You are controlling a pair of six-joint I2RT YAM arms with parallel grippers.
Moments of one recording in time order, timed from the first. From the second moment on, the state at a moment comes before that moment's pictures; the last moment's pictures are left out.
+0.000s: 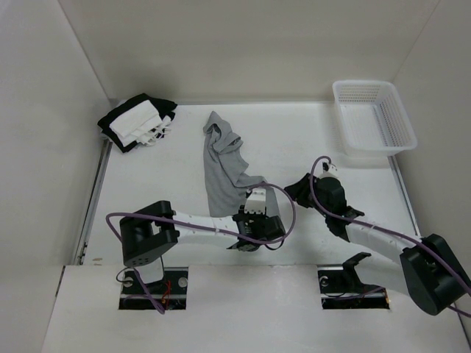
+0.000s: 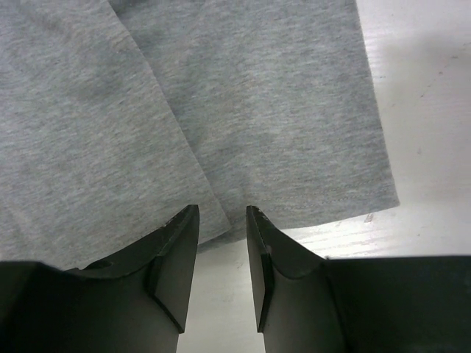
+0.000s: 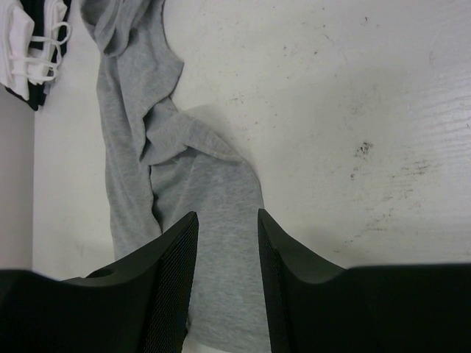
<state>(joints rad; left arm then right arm) -1.31 1.70 0.96 -0.41 -0.75 -1.07 0.48 1.12 0.34 0.35 0.04 0.85</state>
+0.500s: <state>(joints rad) -1.32 1.53 0.74 -0.16 -0.74 -1.07 0.54 1.22 0.34 0.35 0.03 0.85</state>
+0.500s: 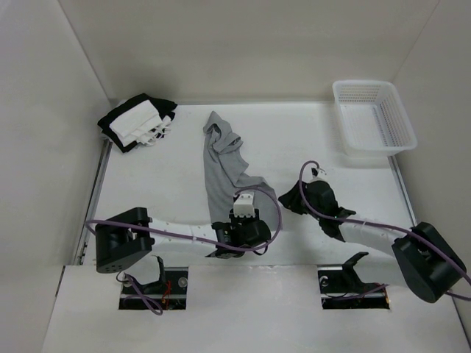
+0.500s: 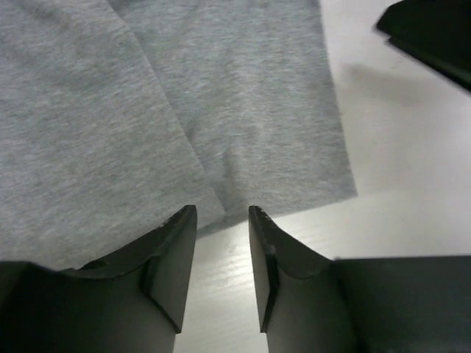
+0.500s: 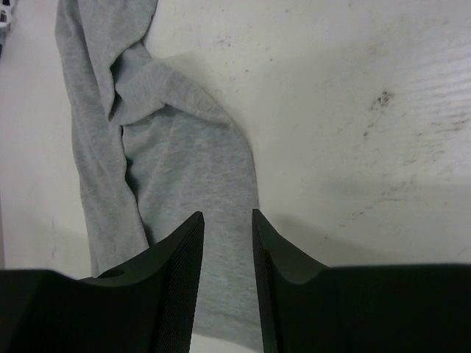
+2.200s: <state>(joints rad) -1.22 1.11 0.66 -0.19 -0.72 -1.09 0.79 1.00 0.29 0.03 0.20 0.93</state>
